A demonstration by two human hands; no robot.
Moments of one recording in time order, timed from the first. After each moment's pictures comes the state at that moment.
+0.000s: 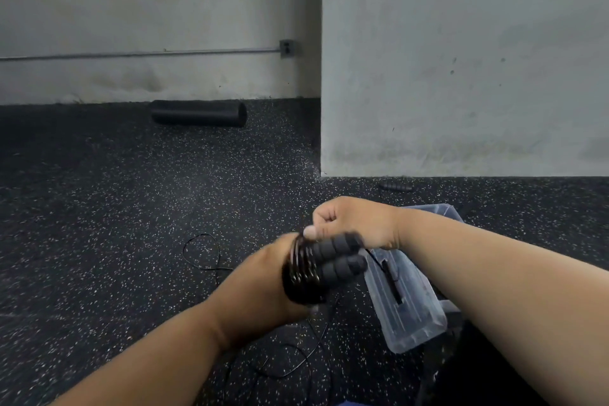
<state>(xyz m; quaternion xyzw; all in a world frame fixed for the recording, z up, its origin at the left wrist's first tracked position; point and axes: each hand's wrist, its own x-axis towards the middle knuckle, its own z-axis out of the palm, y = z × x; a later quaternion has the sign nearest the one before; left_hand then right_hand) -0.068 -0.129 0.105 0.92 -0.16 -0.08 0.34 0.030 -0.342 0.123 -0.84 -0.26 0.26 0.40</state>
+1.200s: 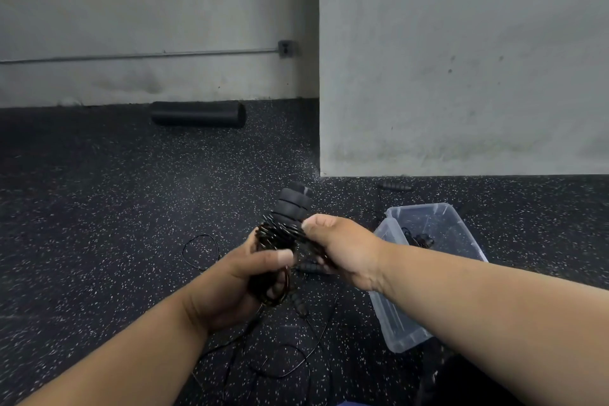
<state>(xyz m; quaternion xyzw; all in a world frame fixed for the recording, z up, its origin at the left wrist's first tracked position) -0.060 -0.116 0.112 0.56 -0.02 -0.29 0.77 -0.008 -0.310 0.092 -0.67 0.00 0.27 0.69</state>
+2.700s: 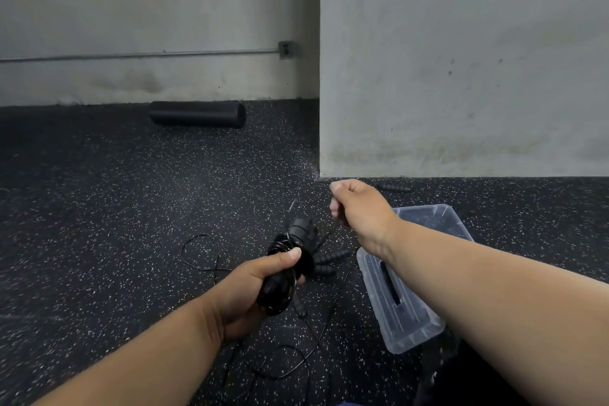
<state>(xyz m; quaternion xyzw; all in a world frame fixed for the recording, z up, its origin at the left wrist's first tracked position) -0.064 -0.131 0.098 0.59 0.15 -0.30 0.73 0.036 -0.333 0.100 -0.72 0.07 0.08 0.68</state>
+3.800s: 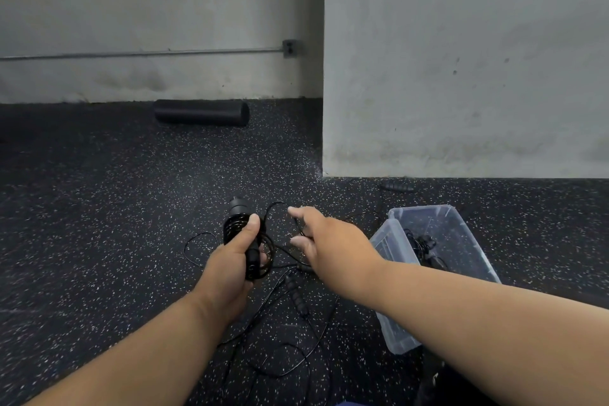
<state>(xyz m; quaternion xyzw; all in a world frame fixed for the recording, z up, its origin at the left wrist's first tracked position) -0.041 -0.114 0.071 0.53 0.22 -0.07 0.82 -0.023 -0.304 0.101 -0.93 -0.23 0.01 0.27</state>
